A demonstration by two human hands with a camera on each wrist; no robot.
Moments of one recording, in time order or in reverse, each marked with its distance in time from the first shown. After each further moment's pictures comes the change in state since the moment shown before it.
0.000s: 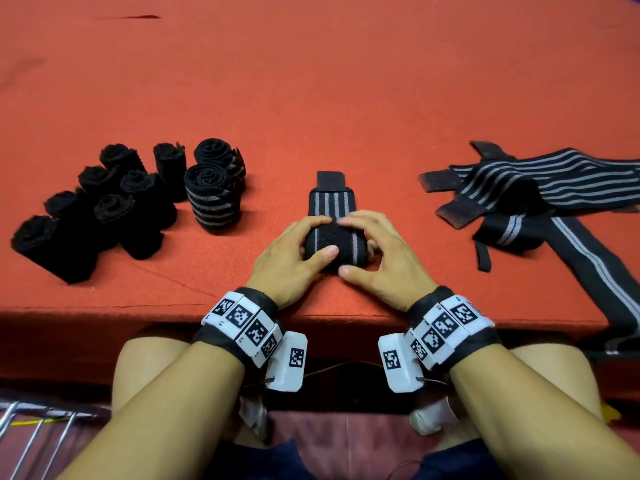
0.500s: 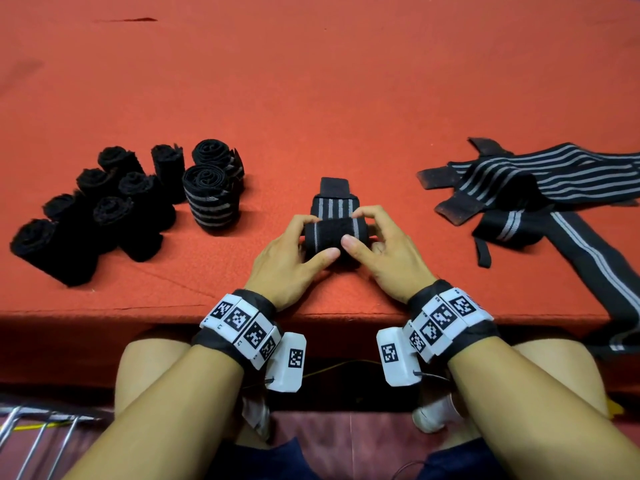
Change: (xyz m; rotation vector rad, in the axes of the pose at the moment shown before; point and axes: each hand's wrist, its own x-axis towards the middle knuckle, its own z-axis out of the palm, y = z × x) left_hand -0.003 -0.001 -0.001 0.069 0.011 -0.010; right_hand 0.003 -0.002 -0.001 0.077 0.072 0.145
